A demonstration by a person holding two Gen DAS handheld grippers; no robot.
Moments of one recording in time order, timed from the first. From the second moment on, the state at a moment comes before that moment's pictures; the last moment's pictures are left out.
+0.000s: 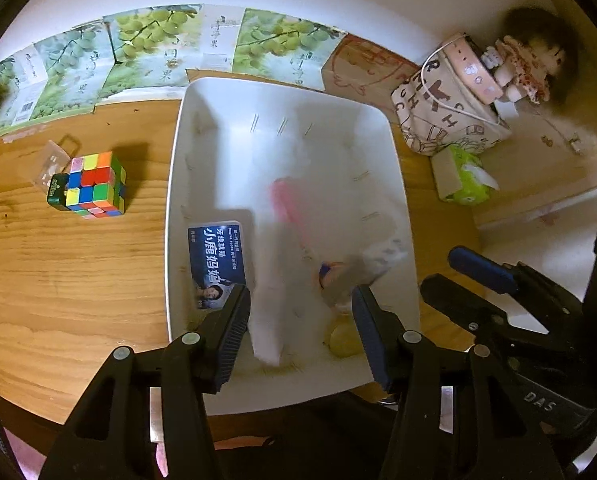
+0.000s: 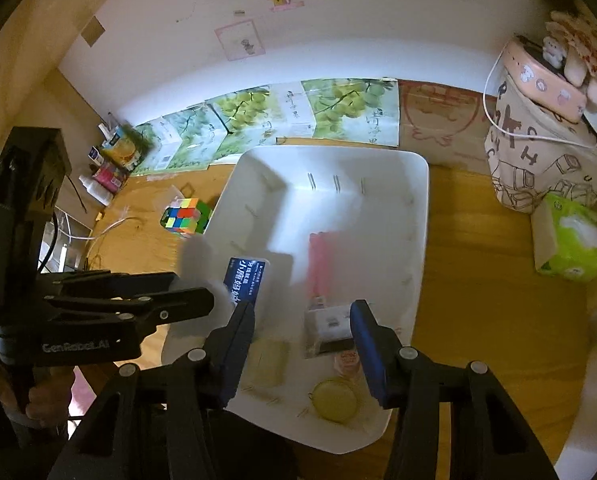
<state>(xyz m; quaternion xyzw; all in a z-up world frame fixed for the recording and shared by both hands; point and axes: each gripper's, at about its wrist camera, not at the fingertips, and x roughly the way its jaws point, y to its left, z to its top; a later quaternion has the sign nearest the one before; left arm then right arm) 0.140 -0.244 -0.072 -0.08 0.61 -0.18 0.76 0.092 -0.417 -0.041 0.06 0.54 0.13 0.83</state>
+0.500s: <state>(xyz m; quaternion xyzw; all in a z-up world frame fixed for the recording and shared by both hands) 0.136 -0.169 -0.036 -0.07 0.53 -0.18 0.83 0.087 -0.362 -0.043 0.05 0.52 0.13 0.84</state>
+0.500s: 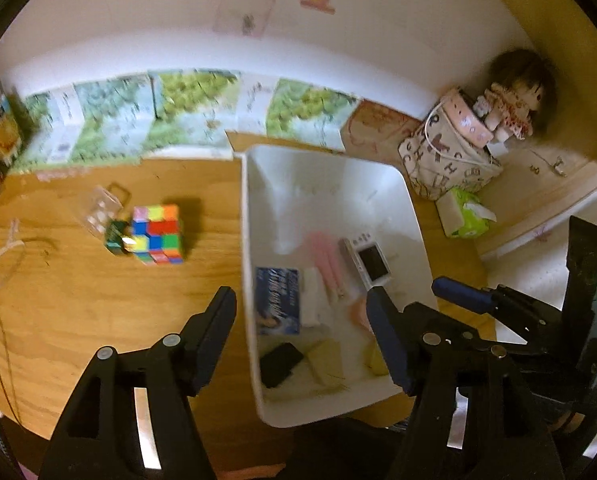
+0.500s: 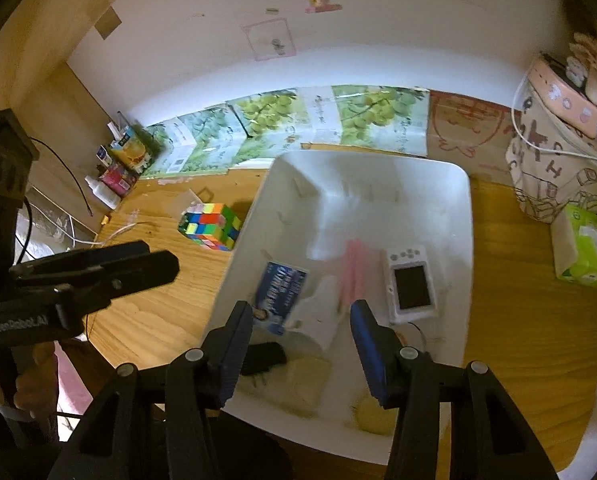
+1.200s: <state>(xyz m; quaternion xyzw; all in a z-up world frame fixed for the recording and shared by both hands) 0.150 -0.032 -0.038 0.00 0.50 -0.18 0.85 0.081 -0.232 -0.042 0.12 0.42 0.10 0.89</state>
